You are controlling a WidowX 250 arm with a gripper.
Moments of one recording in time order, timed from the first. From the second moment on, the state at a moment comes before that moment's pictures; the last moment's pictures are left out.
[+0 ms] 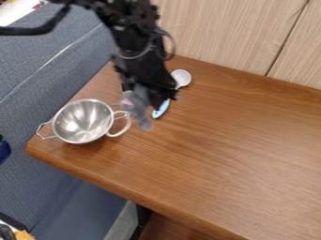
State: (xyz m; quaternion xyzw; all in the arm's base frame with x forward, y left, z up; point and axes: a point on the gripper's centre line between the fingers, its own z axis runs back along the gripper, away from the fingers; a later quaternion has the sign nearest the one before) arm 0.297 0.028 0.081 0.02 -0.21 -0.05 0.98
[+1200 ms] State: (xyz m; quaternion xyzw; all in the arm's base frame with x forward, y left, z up) arm 0.293 0.114 0.019 0.09 -0.12 0.12 0.98
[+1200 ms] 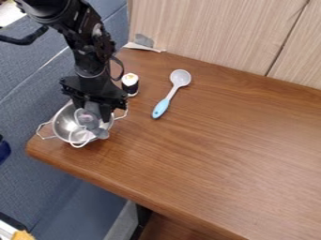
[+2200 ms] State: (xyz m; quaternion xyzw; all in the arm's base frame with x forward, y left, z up) arm 0.291 0.120 0.005 0.07 -0.05 0.18 0.98
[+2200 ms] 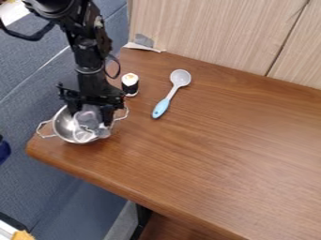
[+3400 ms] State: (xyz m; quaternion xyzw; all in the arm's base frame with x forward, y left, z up) arm 0.303 0.094 0.102 0.10 -0.17 0.13 0.97
